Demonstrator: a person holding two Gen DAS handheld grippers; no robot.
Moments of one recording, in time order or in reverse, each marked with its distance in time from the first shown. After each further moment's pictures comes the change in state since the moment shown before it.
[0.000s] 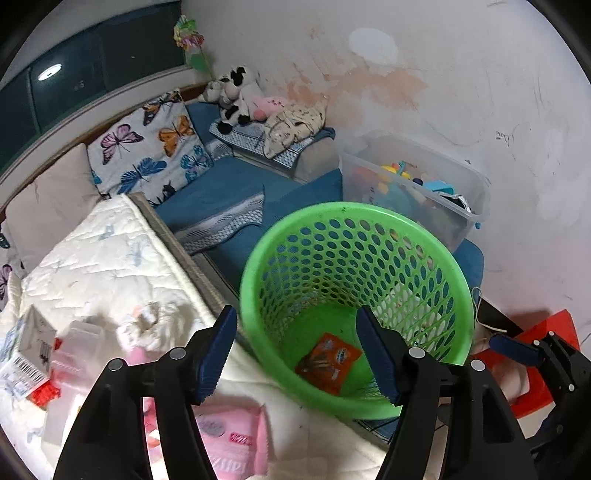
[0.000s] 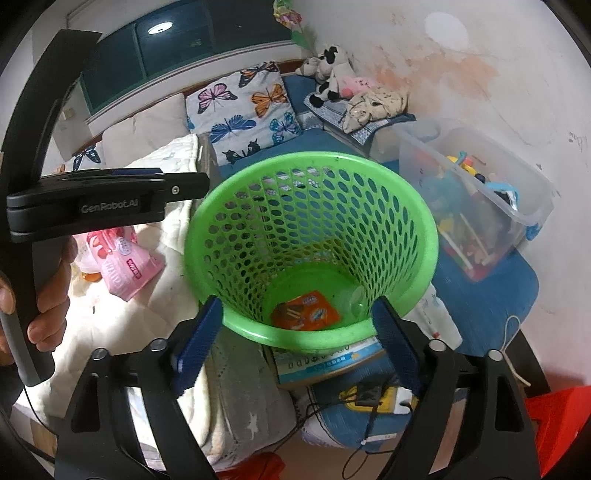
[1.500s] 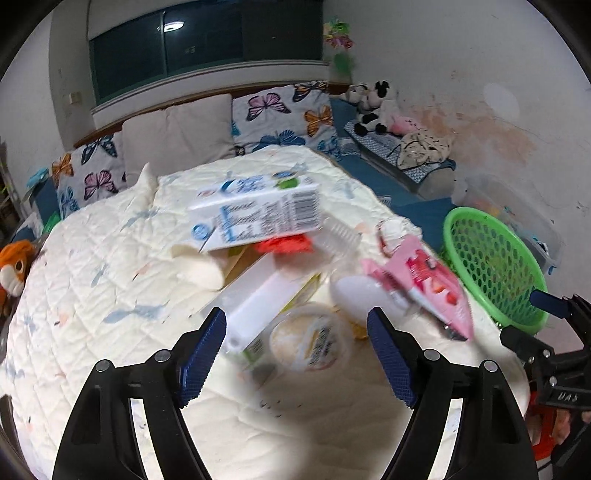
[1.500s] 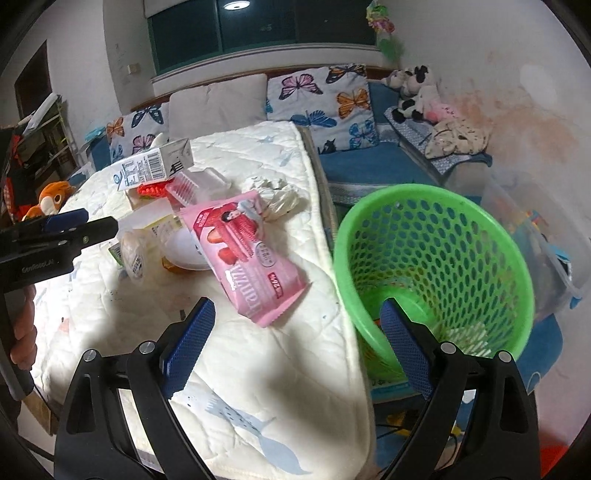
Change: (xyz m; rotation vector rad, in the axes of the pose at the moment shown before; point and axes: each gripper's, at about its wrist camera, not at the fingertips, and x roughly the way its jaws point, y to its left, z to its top) left arm -0.105 0.165 -0.131 -0.331 -0.025 0.285; right arm 0.022 0.124 0.018 -0.234 0.029 0.158
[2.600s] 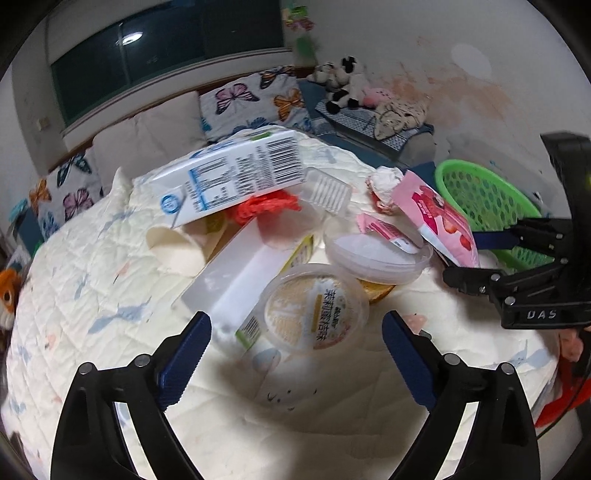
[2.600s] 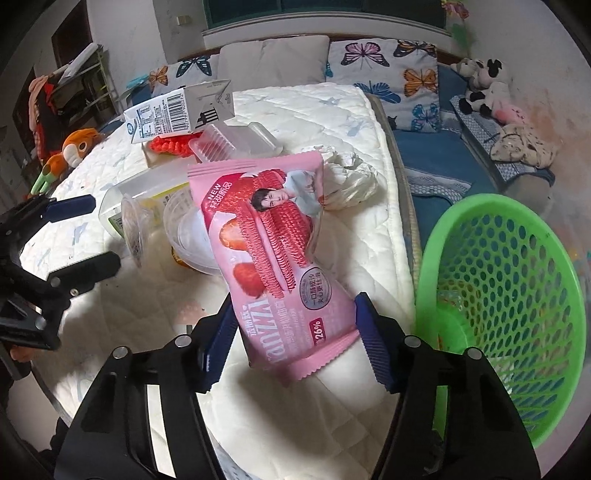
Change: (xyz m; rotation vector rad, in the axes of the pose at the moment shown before) left arm 0.027 -0.009 -0.024 0.180 0.033 -0.042; right arm 0.070 0.024 0.021 -0.154 0.131 0.143
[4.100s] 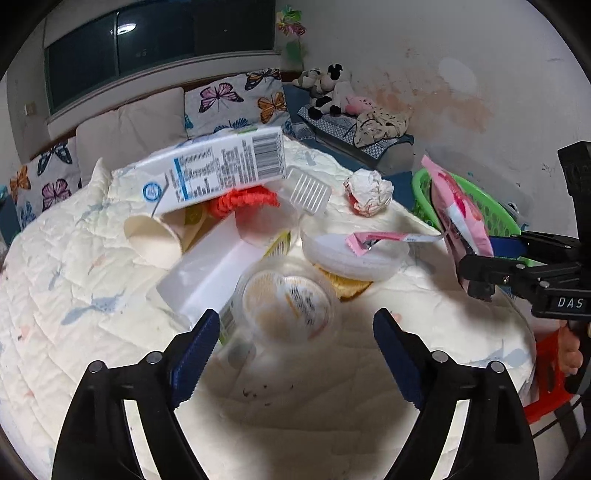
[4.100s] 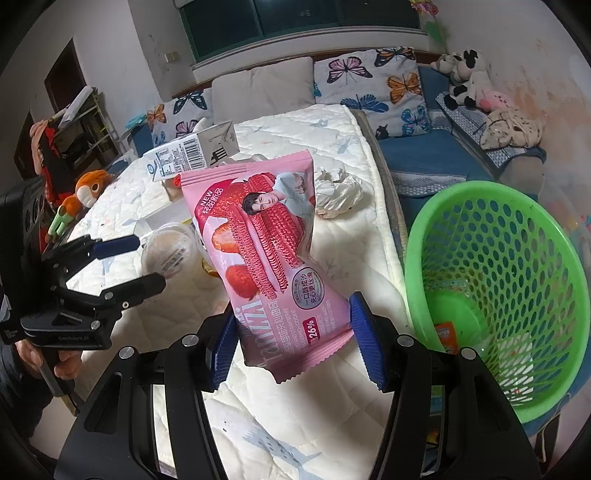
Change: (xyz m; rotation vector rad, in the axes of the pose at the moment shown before) left arm -0.002 0.009 -0.011 -0.066 -0.017 -0.114; right arm -0.041 0.000 -0.013 0.119 -0.088 0.050
